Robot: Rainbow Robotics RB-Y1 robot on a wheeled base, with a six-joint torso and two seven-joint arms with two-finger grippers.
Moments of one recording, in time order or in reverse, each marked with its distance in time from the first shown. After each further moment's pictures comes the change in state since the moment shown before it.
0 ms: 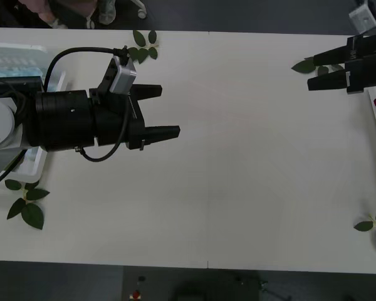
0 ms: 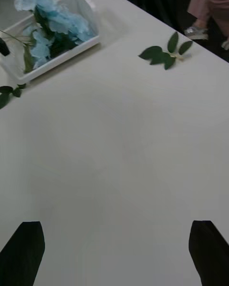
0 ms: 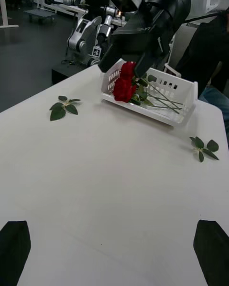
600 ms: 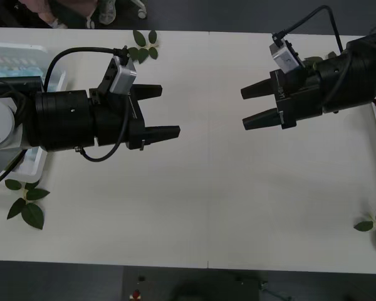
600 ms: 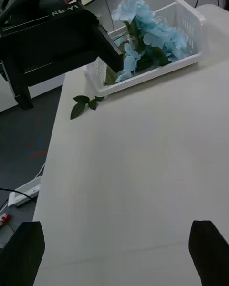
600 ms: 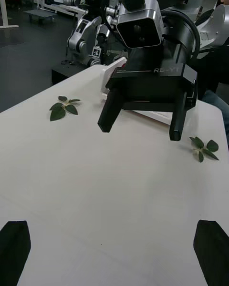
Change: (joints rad) right arm 0.040 0.251 0.000 -0.158 0.090 0.069 0.001; left arm 0.000 0.000 0.000 0.000 0.000 0.000 0.000
